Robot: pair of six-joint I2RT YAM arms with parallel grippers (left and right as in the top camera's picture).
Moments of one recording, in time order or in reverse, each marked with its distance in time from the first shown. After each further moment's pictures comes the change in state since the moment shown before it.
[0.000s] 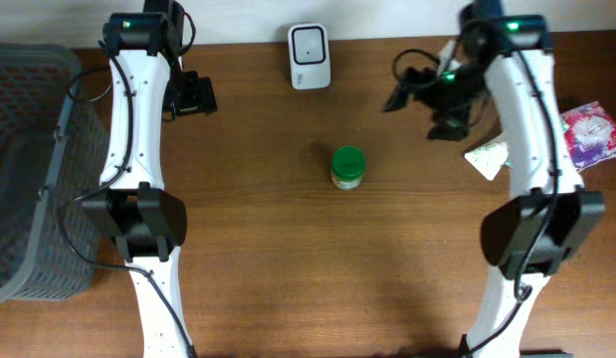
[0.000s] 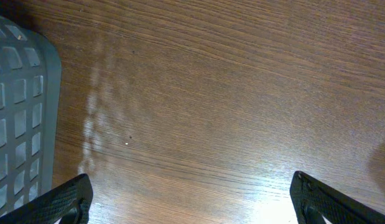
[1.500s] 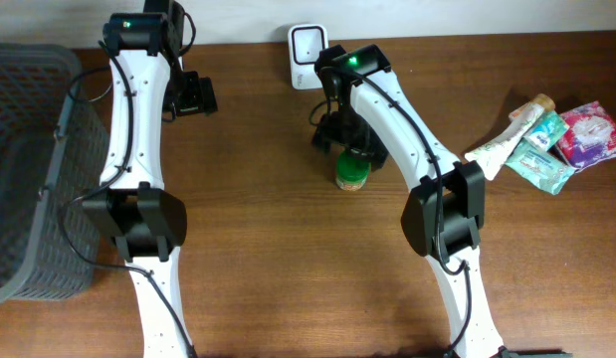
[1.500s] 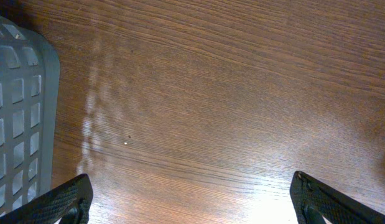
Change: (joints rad) left arm 0.000 0.000 -0.002 0.000 0.004 0.000; right arm 0.373 0.294 0.132 -0.045 0.427 0.495
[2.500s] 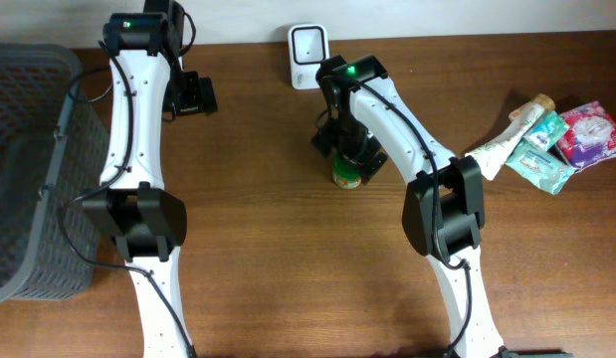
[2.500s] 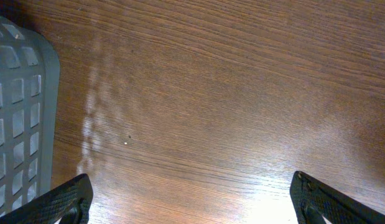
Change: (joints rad) left arm 0.000 0.000 0.000 0.000 0.000 0.000; right arm -0.008 0.000 -0.116 0.103 -0.061 0.228
